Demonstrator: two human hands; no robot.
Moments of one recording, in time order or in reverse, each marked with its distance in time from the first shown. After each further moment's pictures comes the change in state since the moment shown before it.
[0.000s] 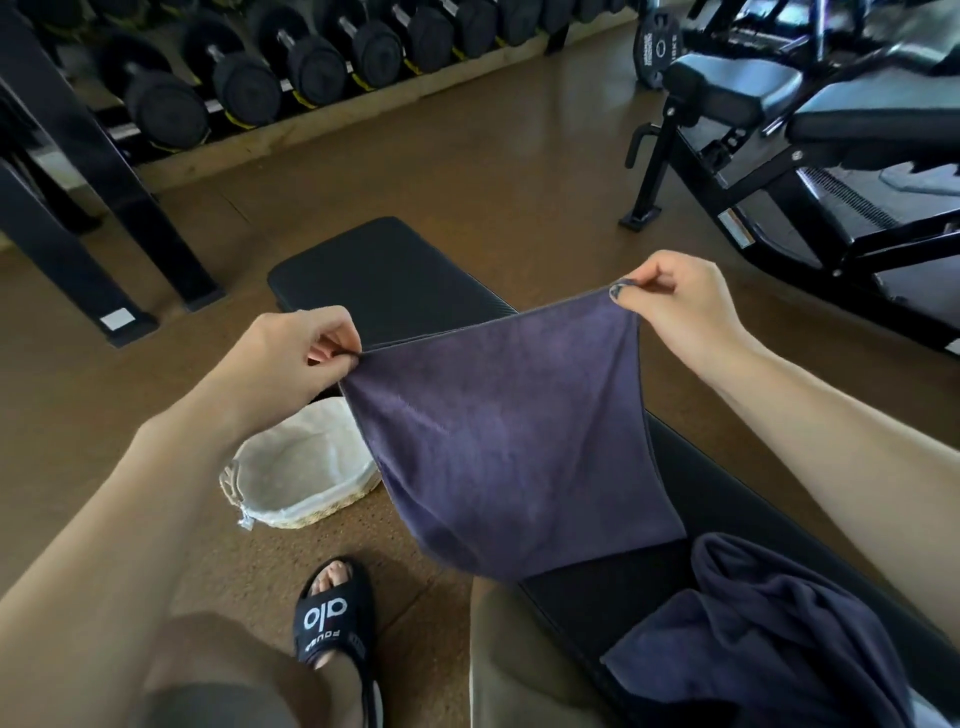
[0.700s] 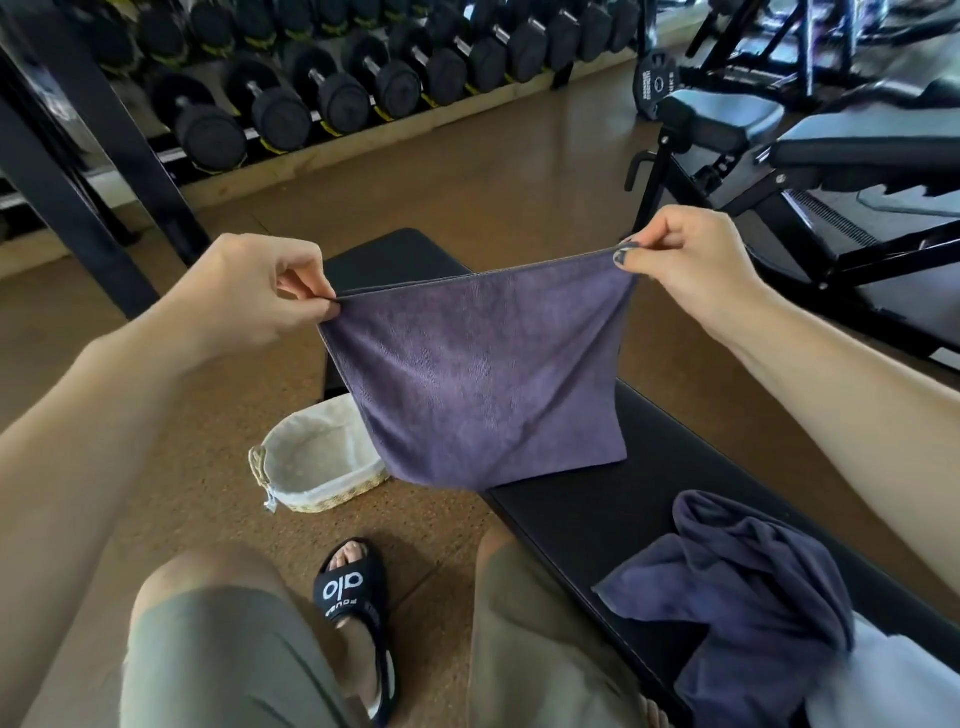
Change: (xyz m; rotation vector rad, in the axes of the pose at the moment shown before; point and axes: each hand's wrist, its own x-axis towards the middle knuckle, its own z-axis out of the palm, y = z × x) left_hand -0.049 0.047 -0.080 0.099 0.095 0.026; right_hand -0.038 -0.063 -0.041 0.046 -0.003 -0.104
